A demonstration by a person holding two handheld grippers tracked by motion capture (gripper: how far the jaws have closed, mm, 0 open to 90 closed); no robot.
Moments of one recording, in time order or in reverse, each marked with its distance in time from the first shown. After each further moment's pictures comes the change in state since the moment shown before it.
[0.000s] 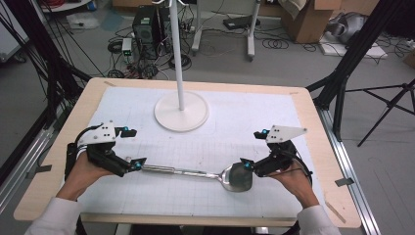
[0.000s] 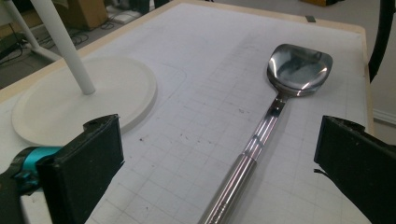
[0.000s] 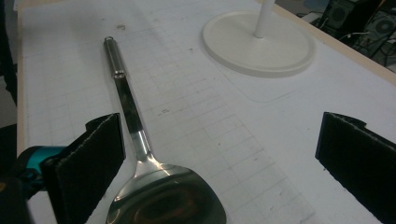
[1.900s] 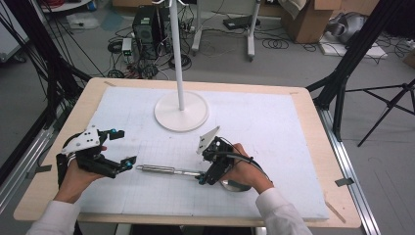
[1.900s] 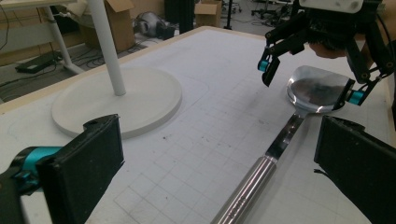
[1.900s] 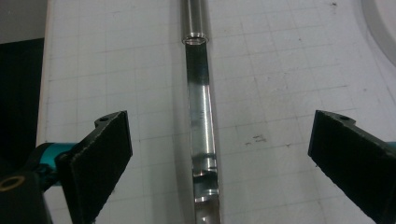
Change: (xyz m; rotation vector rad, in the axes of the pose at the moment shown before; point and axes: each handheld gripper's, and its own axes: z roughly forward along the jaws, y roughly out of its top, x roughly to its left) left arm 0.006 -0.030 -0.018 -0.121 0.083 -0.047; right arm 0.053 0.042 0.137 0.391 0.290 -0.227
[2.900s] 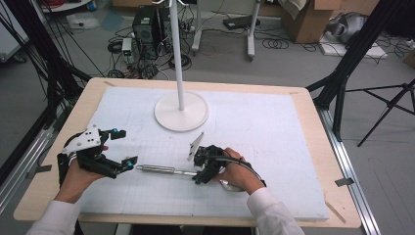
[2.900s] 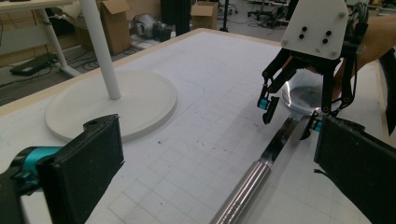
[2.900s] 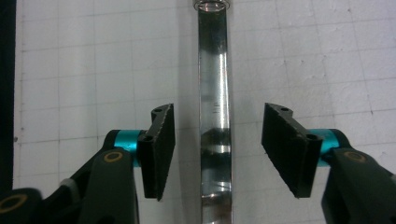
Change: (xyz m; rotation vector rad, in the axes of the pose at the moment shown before) left arm -0.003 0.003 0.002 0.001 -0.012 0.010; right arm 0.004 0.009 0.028 0.157 0.026 -0.038
